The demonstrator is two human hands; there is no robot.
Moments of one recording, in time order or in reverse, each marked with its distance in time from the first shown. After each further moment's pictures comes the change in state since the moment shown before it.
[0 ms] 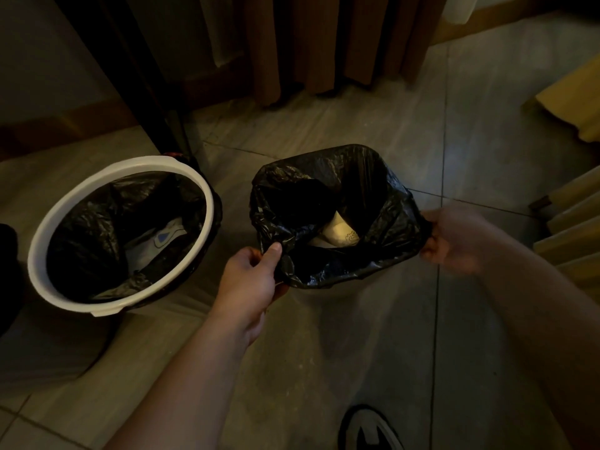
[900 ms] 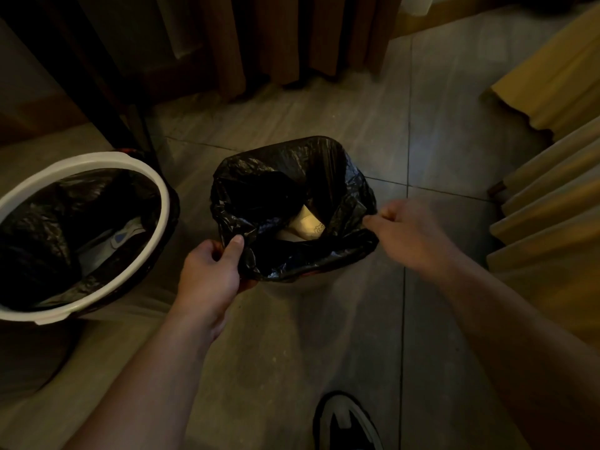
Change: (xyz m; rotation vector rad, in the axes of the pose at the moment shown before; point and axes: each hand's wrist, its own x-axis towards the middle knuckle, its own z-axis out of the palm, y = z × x) left_hand -0.002 -0.002 0.008 0.036 0.040 0.078; right_hand -0.028 0.022 -0.003 -0.553 0.092 -0.445
